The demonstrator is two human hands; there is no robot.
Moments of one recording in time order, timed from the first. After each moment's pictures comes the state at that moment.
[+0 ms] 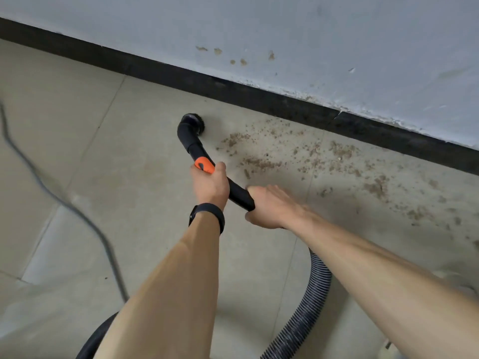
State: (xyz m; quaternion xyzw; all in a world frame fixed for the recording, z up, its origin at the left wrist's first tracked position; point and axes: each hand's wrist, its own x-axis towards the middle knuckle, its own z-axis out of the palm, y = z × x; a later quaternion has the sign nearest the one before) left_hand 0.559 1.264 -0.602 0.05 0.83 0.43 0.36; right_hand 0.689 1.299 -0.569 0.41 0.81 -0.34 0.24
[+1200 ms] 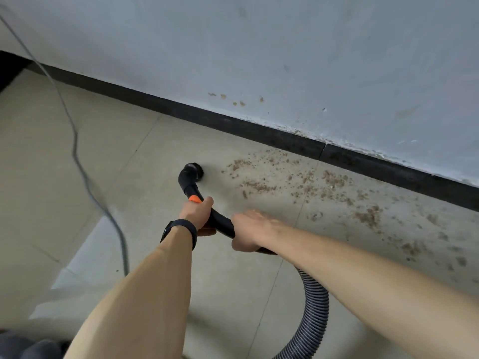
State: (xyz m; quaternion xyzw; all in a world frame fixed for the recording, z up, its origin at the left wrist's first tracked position) left_hand 0.562 1.226 -0.566 -0.01 0.85 0.28 0.45; right_hand 0.706 1.283 -0.527 0.30 0.85 -0.32 0.30
